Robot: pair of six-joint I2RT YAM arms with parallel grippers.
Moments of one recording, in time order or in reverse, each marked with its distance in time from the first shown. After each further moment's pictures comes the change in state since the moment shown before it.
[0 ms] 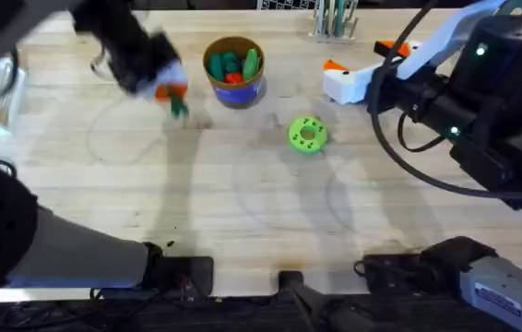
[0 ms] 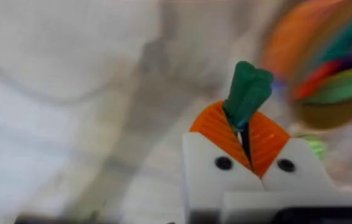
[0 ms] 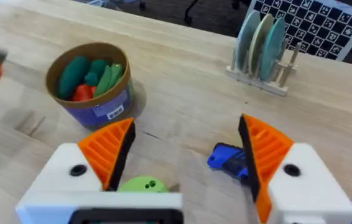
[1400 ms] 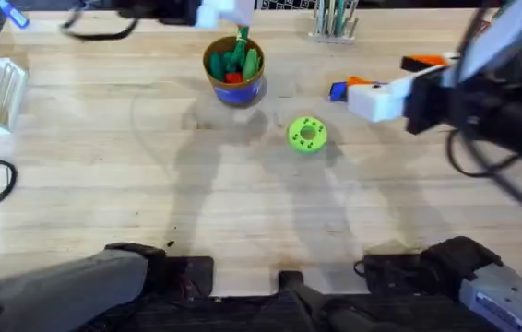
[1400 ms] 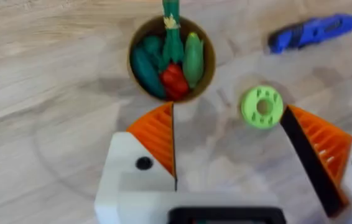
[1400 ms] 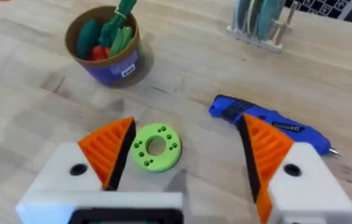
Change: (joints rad) left arm -0.158 -0.256 0.091 0.150 0.195 0.592; right arm 0.000 -0.213 0.191 -0.568 0.000 0.000
